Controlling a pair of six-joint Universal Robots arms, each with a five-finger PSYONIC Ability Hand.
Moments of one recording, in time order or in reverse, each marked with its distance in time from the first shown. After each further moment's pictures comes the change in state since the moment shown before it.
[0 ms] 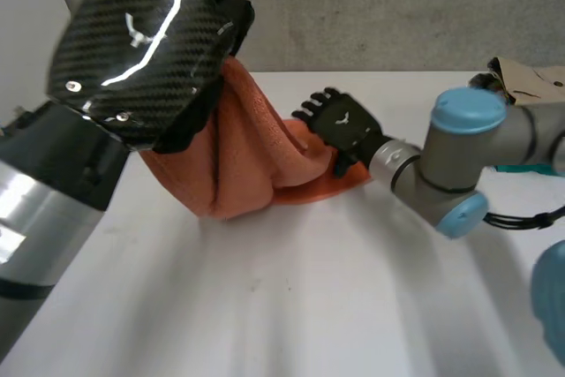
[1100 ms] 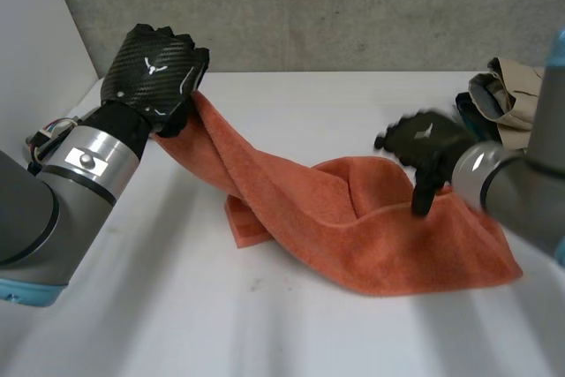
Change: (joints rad) left arm 0.177 -0.440 0.106 0.137 -0.036 0.002; right arm -0.072 -0.564 0.415 0.470 0.289 -0.075; left_hand 0.000 0.000 0.000 0.000 0.000; right_hand 0.109 0.122 0.108 0.107 0.071
